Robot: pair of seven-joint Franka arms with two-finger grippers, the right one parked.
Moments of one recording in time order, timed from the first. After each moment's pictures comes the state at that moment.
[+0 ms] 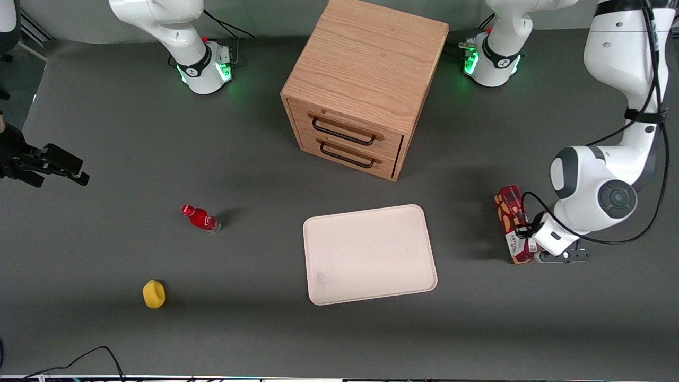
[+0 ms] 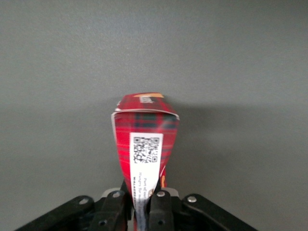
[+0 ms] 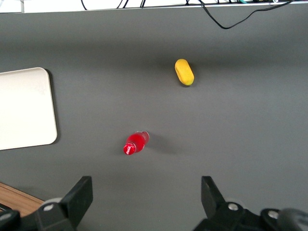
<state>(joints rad) 0.00 0.47 -0.03 -1.82 0.00 2.23 -0.06</state>
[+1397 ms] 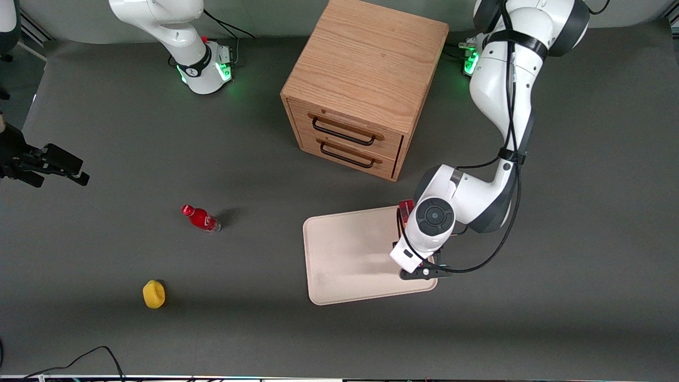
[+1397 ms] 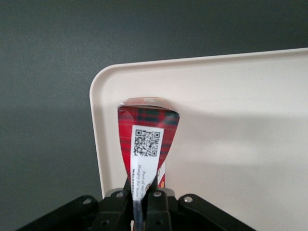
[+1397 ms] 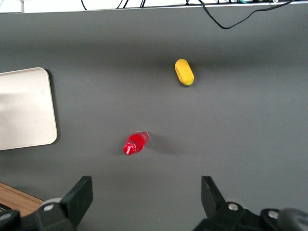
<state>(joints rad) -0.45 0.84 -0.03 -1.27 0.07 2.10 -0.57</state>
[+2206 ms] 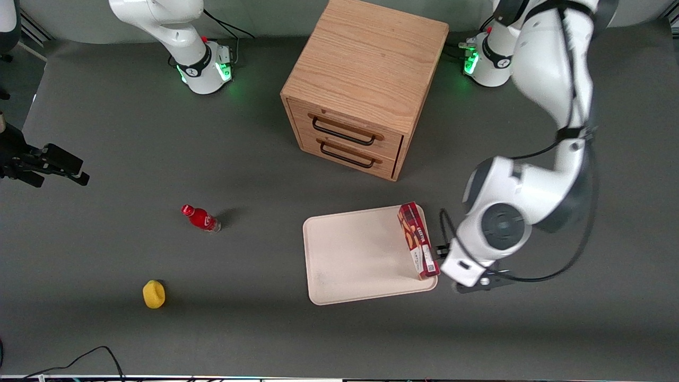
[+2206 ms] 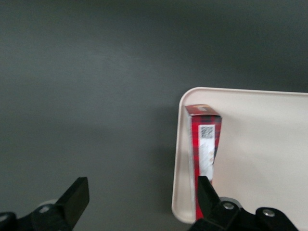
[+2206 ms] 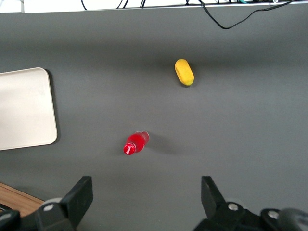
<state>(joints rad) -0.32 0.68 -0.01 -1.12 0.05 1.73 -0.54</state>
